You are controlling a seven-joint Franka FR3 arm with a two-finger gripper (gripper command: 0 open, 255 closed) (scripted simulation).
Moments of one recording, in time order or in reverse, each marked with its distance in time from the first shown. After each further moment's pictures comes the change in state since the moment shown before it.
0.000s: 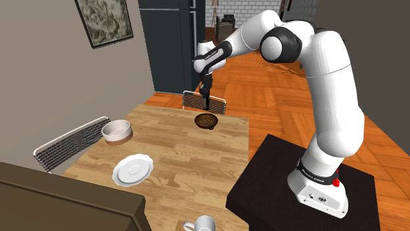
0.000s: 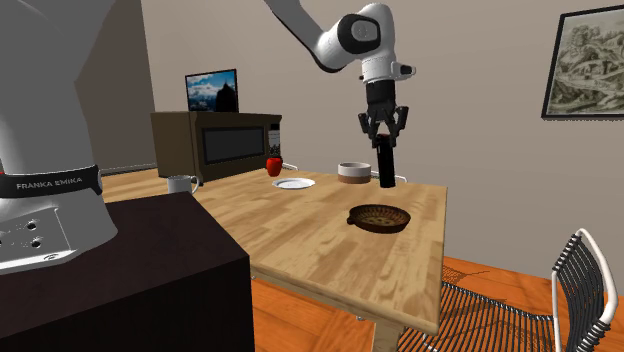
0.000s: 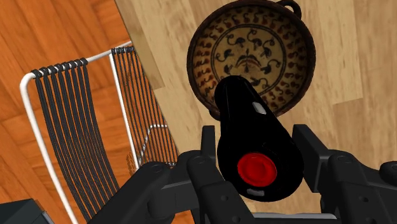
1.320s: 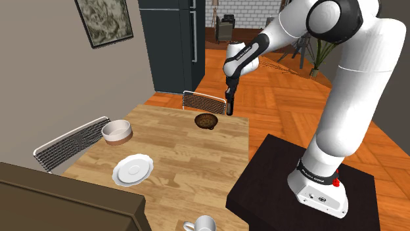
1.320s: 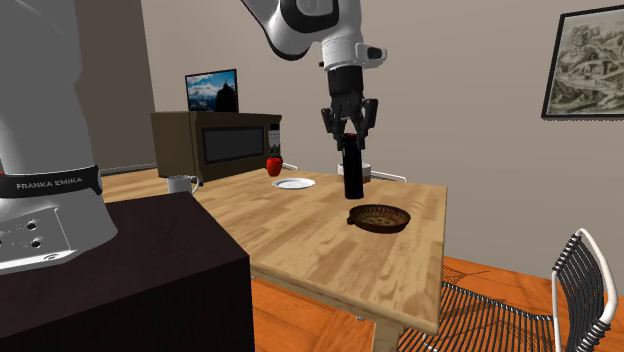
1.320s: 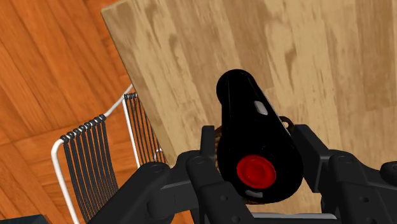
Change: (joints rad) arm -0.029 -0.424 -0.076 -0.615 -0.097 0.208 -0.068
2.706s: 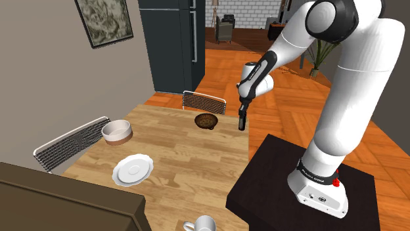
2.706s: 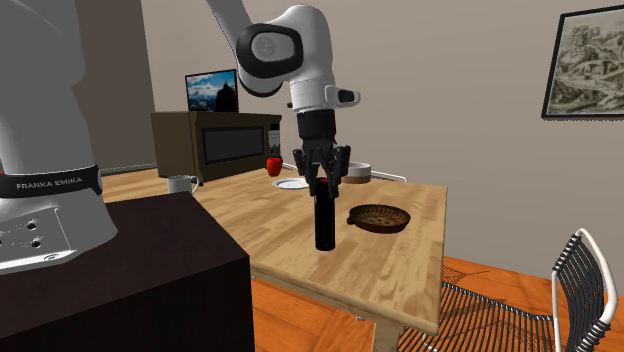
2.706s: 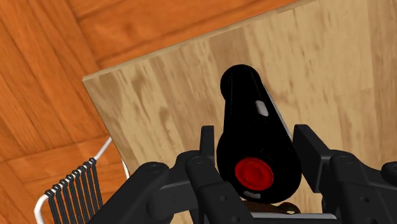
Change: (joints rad) arm -0.061 0.006 -0.043 -0.303 -0.013 0.316 -0.076
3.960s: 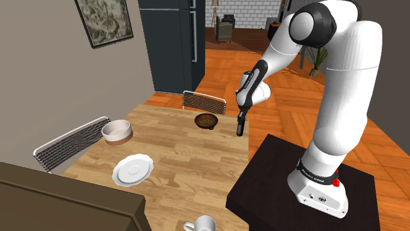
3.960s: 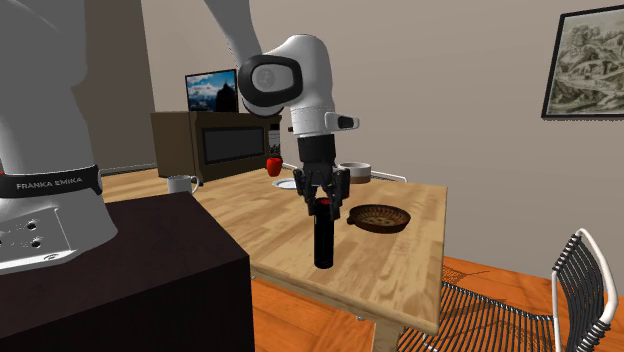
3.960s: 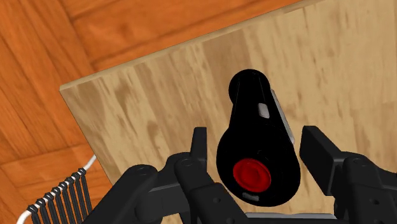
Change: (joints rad) arm -0.032 0.138 0.046 0.011 0.074 0.124 -0.044
